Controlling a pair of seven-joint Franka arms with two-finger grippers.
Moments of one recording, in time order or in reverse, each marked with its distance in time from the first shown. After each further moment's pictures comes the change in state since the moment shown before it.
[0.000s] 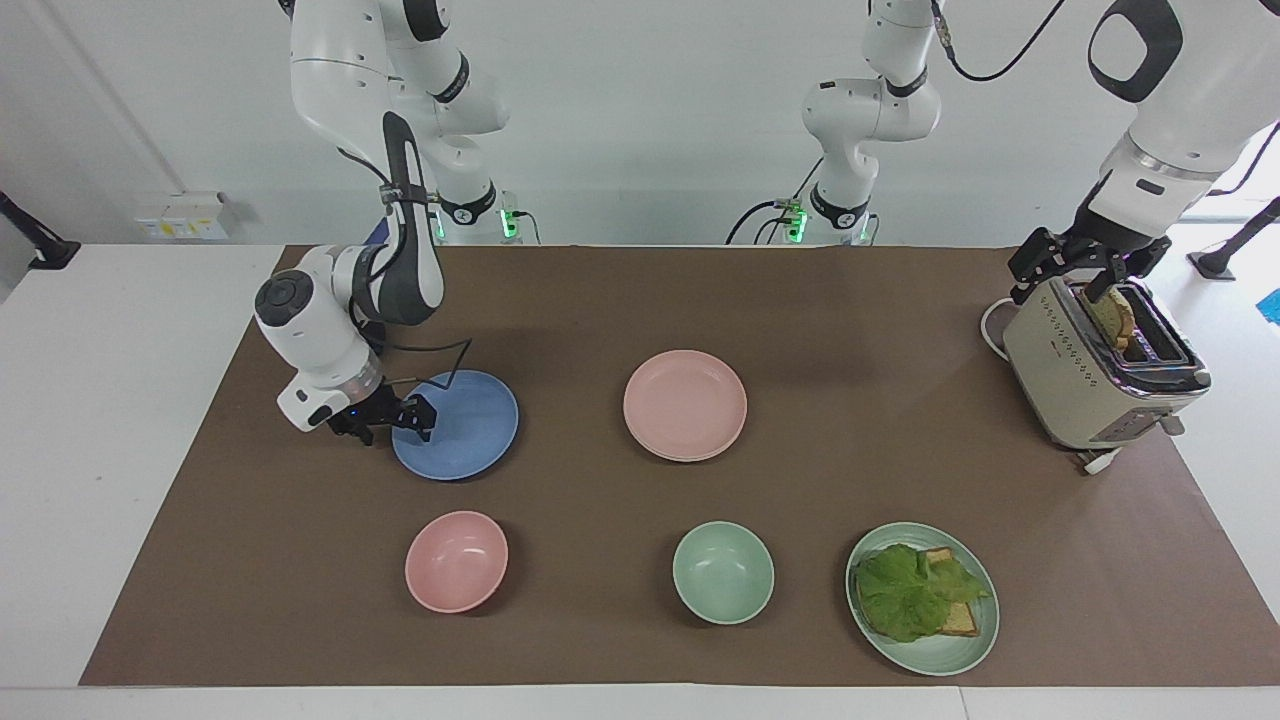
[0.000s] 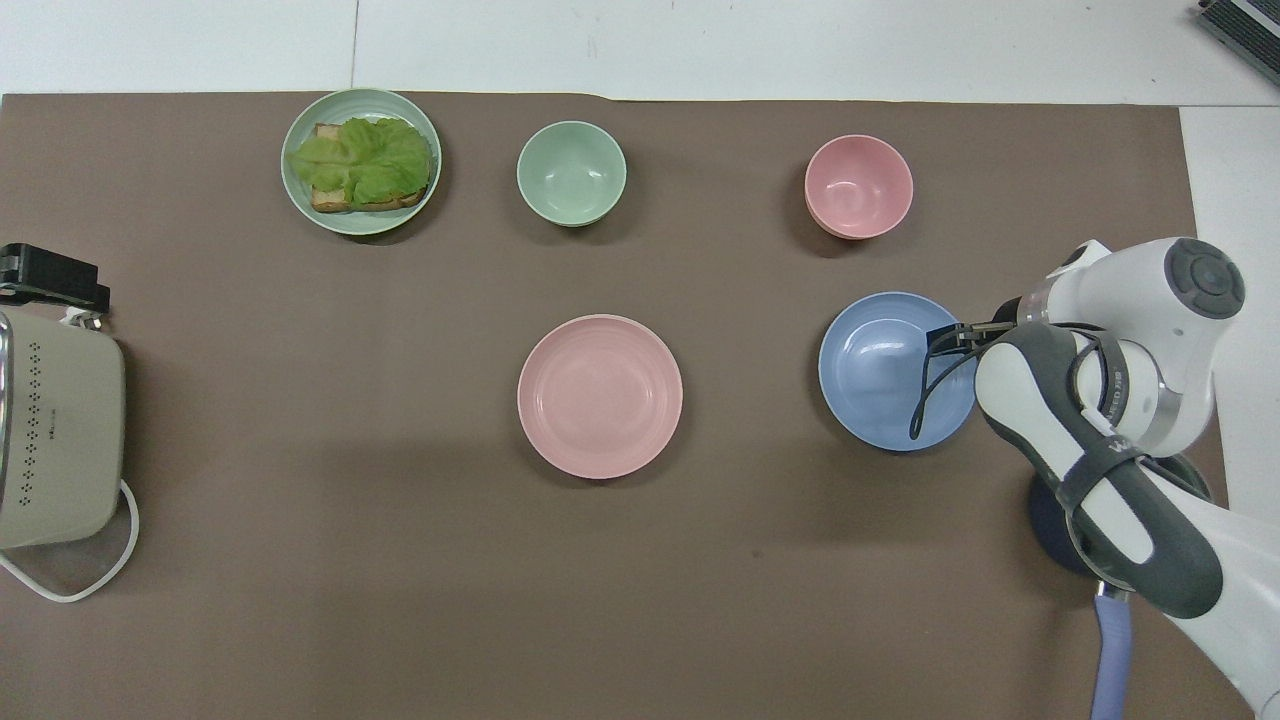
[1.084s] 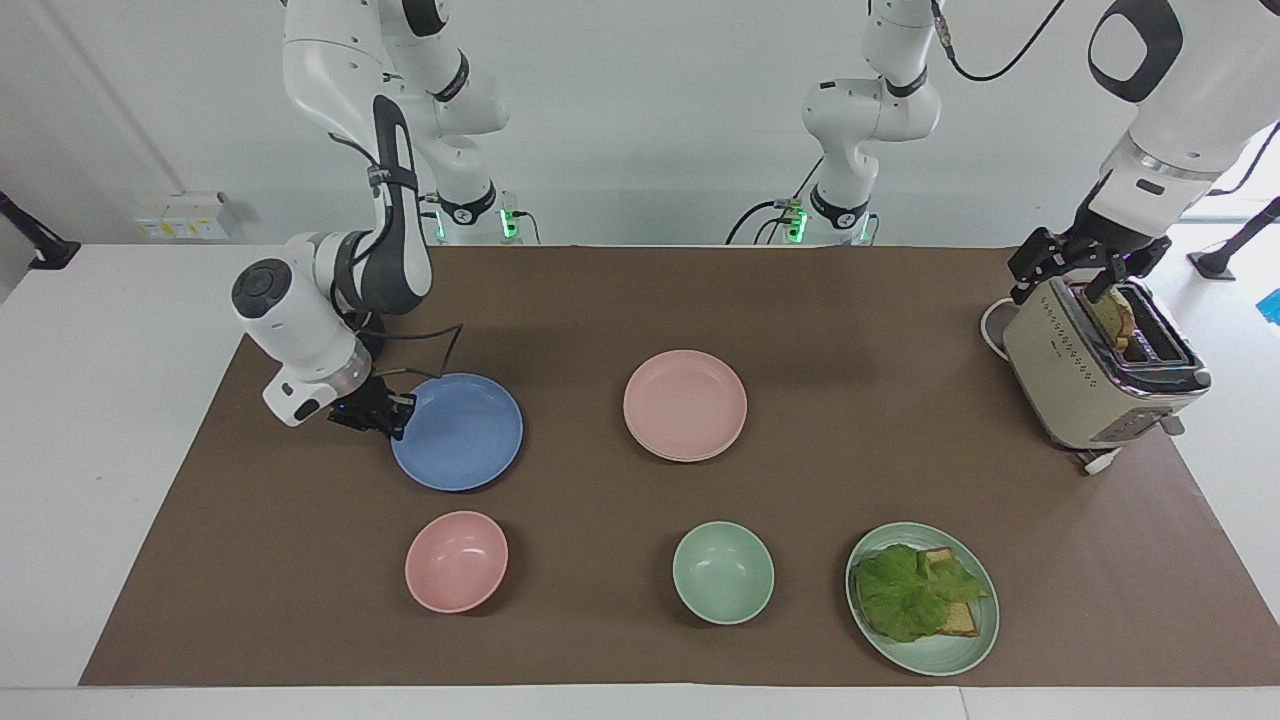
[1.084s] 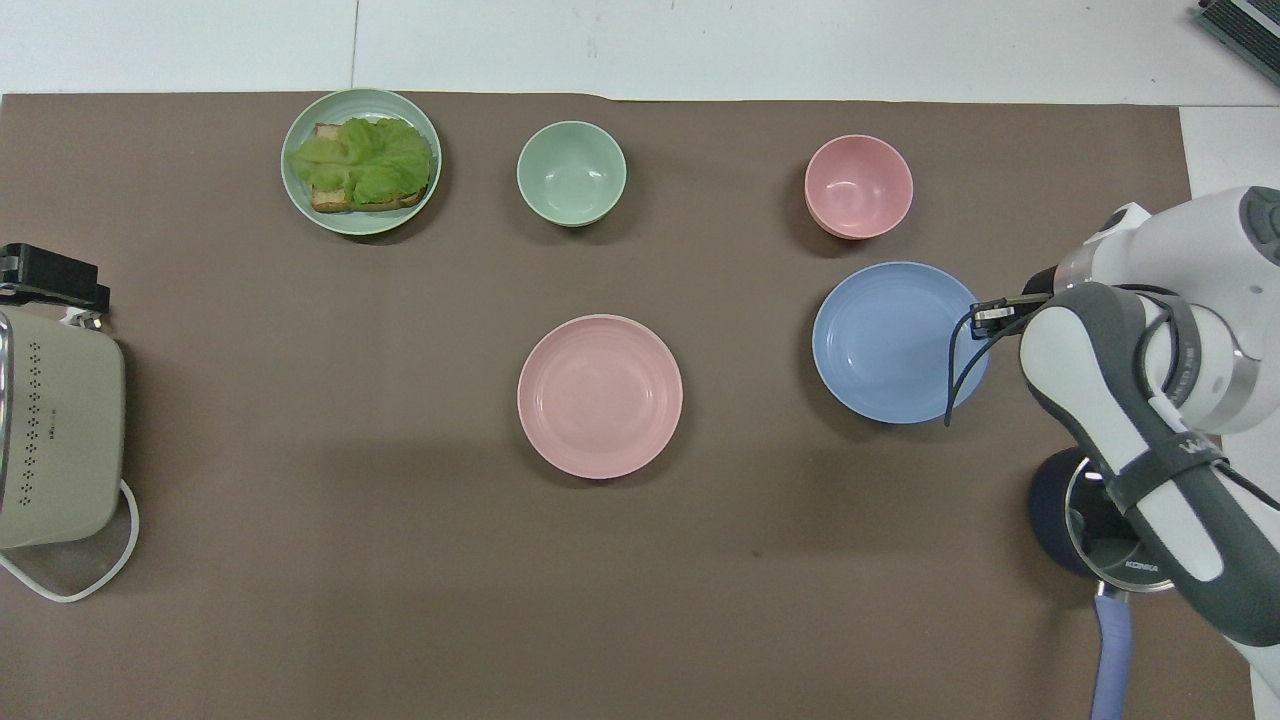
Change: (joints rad) left arm 0.000 0.000 0.000 0.000 0.000 0.000 0.000; right arm -0.002 -0.067 0.007 0.136 0.014 -0.223 -0.003
